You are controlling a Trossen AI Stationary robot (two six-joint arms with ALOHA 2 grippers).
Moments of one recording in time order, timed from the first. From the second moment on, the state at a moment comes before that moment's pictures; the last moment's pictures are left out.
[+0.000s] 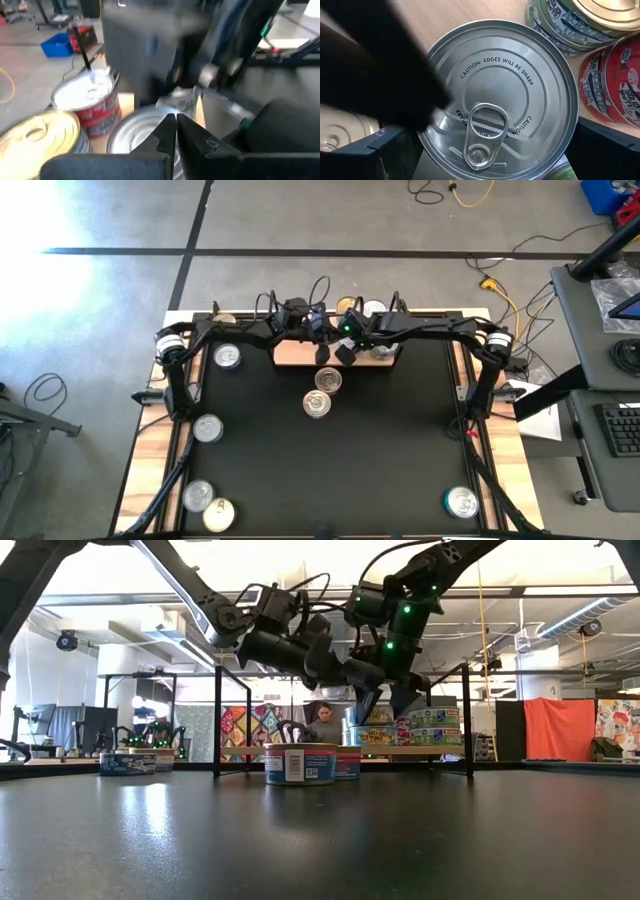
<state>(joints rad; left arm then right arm) 0.49 1.89 1.14 0.45 0.37 0.18 -0.41 1.82 1.35 -0.64 0.22 0.30</state>
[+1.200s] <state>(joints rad) 0.47 1.95 1.16 0.36 0.35 0.16 -0.41 1.76 1.38 -0.73 0.29 0.31</state>
